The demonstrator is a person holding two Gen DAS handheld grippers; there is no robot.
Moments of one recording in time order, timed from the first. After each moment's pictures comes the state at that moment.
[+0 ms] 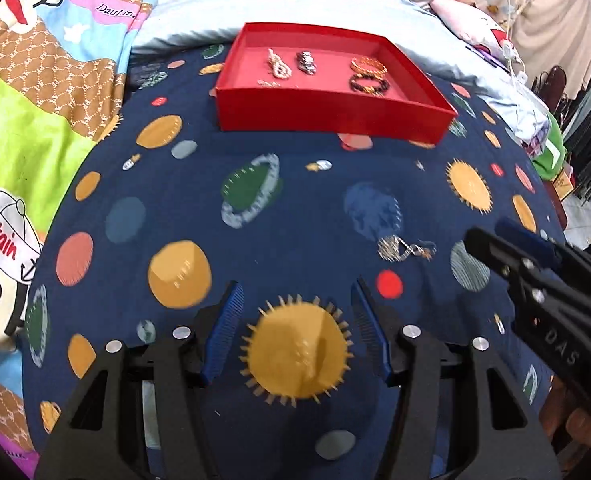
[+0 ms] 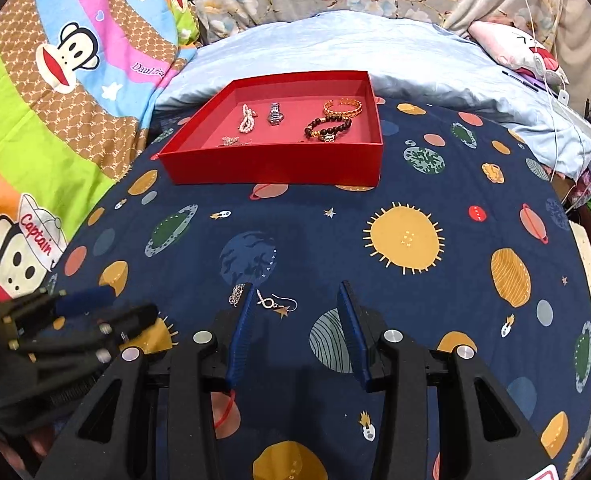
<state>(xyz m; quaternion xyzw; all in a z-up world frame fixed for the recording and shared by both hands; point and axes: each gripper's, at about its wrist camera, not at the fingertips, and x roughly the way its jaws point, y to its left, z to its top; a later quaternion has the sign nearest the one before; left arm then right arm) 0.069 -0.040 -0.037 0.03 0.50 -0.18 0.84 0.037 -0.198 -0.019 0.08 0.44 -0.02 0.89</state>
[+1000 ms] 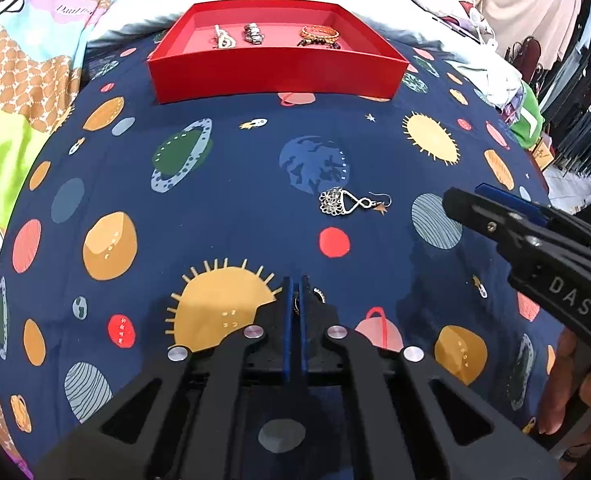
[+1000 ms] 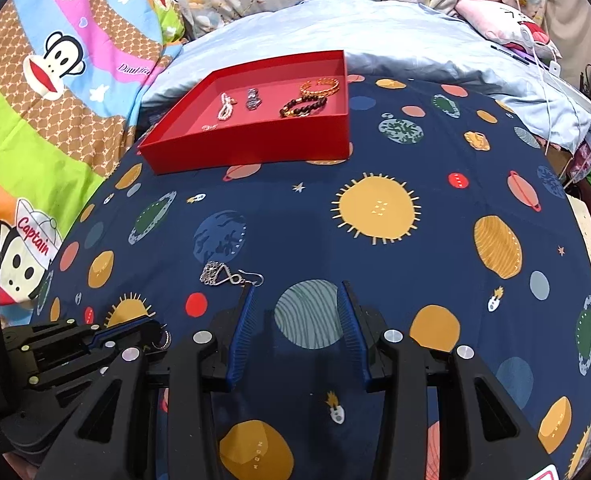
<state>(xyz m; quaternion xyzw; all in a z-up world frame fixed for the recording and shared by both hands) 0.051 -0.066 -0.057 0.05 0.52 -0.22 0.82 0.027 -0.223 -0.033 0.10 0.46 -0.02 0.88</state>
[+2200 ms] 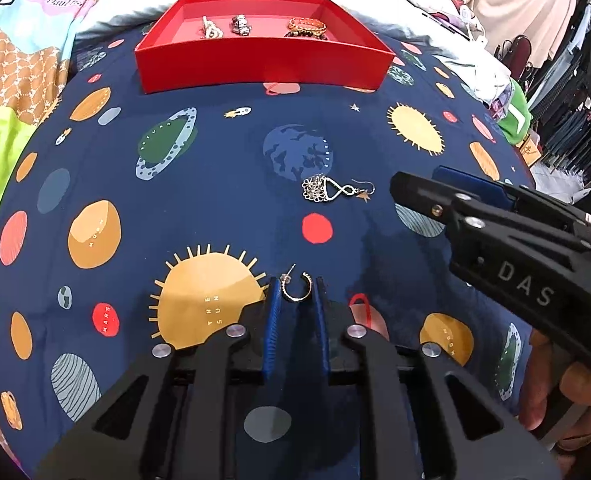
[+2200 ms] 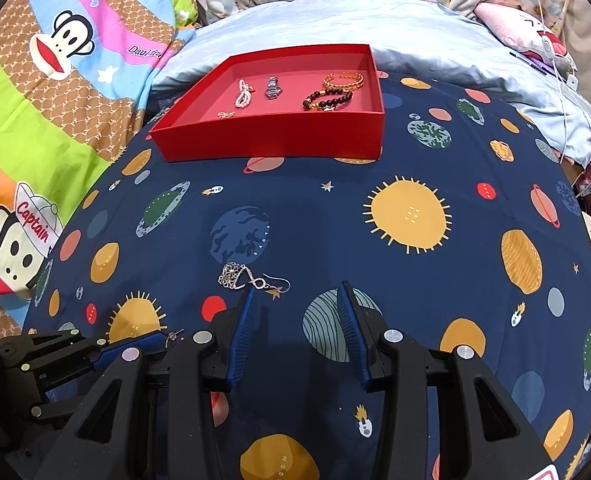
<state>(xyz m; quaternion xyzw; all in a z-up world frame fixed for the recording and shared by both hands) 0.047 -0.069 -0.058 0.04 0.53 -0.25 0.81 0.043 -0.205 -0.036 0.08 0.48 -0.01 0.87</state>
